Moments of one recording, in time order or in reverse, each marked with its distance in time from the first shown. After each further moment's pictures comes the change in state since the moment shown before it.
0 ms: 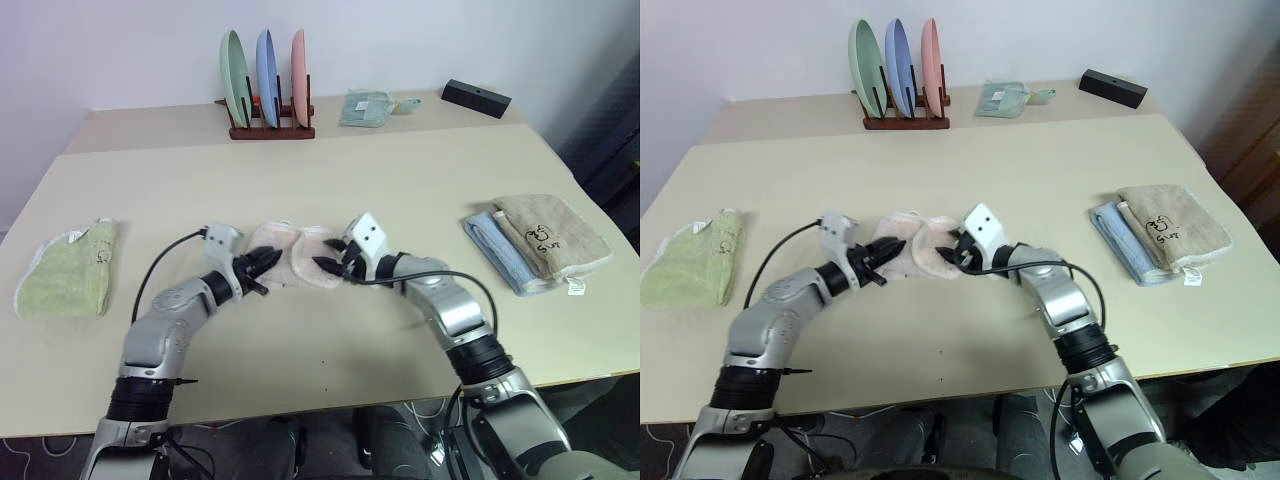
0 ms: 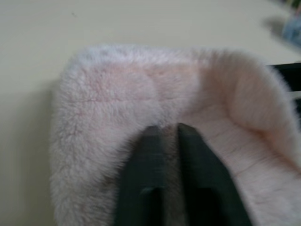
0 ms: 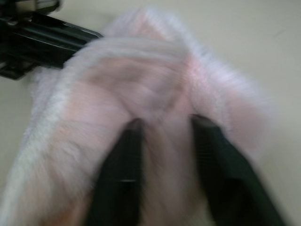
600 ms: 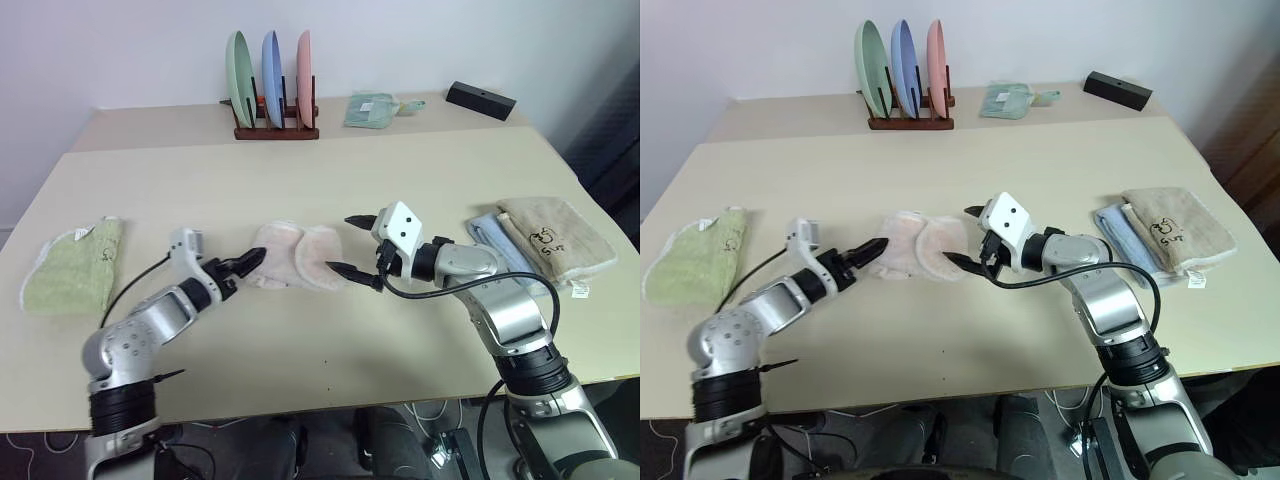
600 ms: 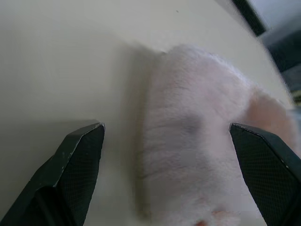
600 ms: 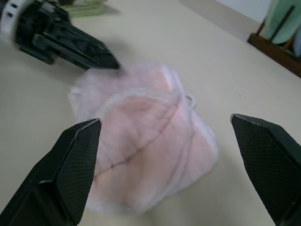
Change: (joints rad) left arm -0.012 -0.121 0.185 -0.018 -0.308 0.398 0.281; right arm 0.059 -0.149 -0.016 -0.271 0.024 0.030 0.105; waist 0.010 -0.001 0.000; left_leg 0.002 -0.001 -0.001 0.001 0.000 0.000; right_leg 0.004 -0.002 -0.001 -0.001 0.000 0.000
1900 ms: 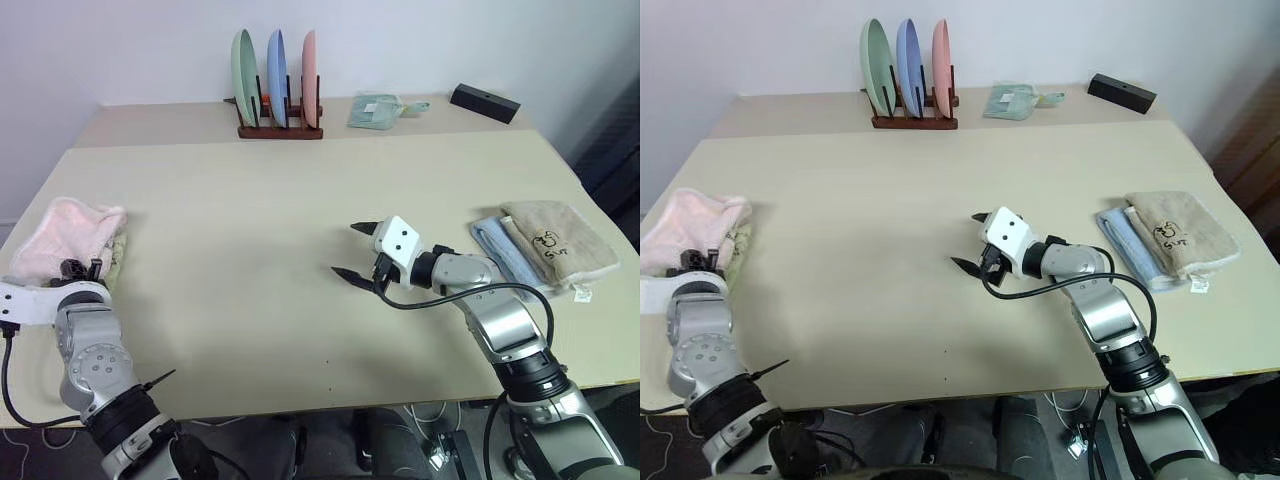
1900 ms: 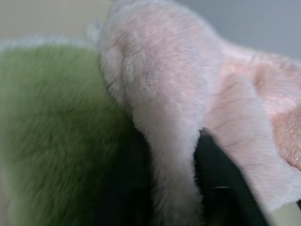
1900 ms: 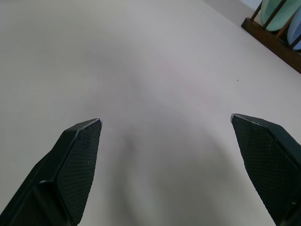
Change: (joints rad) left arm -0.012 -0.164 0.515 0.016 0.061 -0.686 0.615; right arm 0.037 -0.020 0.029 0.075 -0.080 -0.126 -0.051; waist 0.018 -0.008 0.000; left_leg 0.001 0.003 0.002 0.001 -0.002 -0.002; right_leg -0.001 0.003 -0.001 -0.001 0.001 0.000
